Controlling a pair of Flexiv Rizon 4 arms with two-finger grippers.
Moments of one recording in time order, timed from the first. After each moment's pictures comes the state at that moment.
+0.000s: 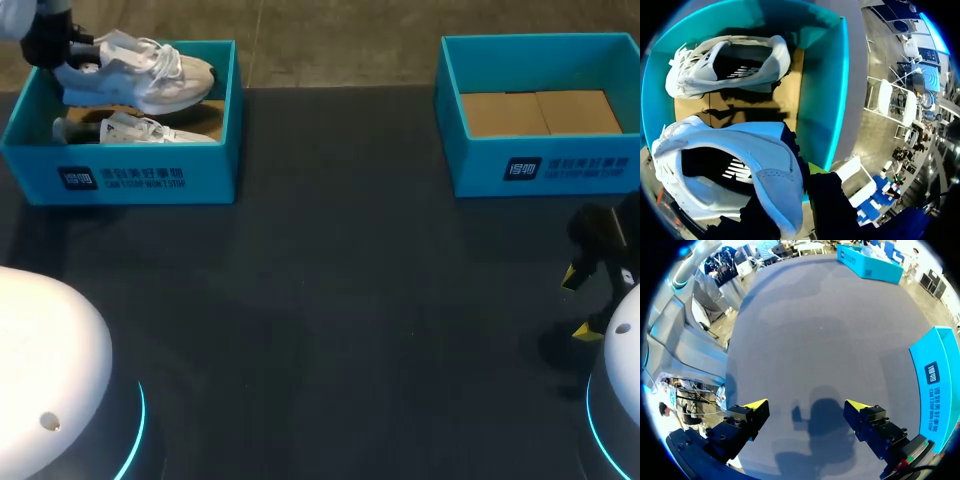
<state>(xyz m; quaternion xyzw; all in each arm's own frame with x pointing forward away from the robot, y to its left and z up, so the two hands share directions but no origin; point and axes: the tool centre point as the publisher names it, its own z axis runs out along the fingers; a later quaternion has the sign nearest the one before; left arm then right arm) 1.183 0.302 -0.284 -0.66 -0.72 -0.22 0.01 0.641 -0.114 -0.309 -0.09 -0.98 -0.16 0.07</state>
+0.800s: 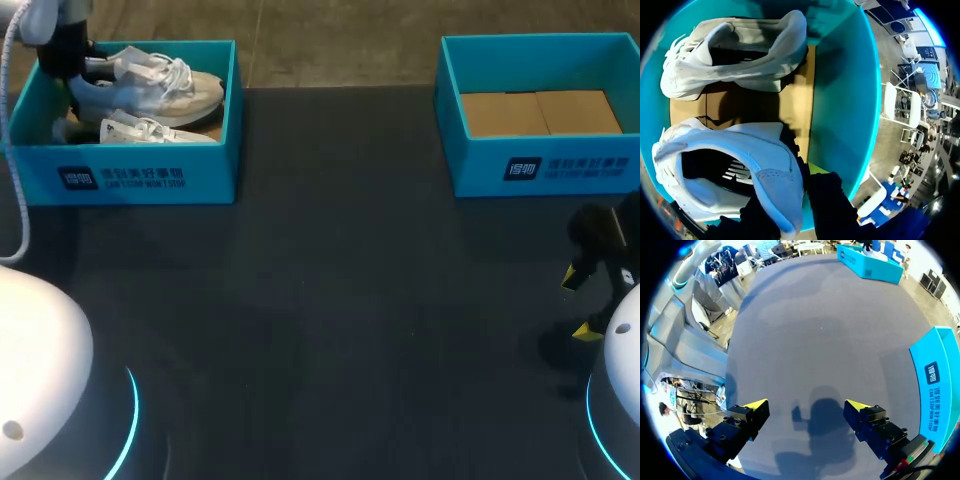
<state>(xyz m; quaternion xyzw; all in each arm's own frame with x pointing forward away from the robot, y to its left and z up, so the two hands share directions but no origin) 1.198 0.294 -0.333 -0.68 -0.71 -0.17 0.03 0.641 -0.114 -0.309 -0.09 -0.98 -0.16 0.07</state>
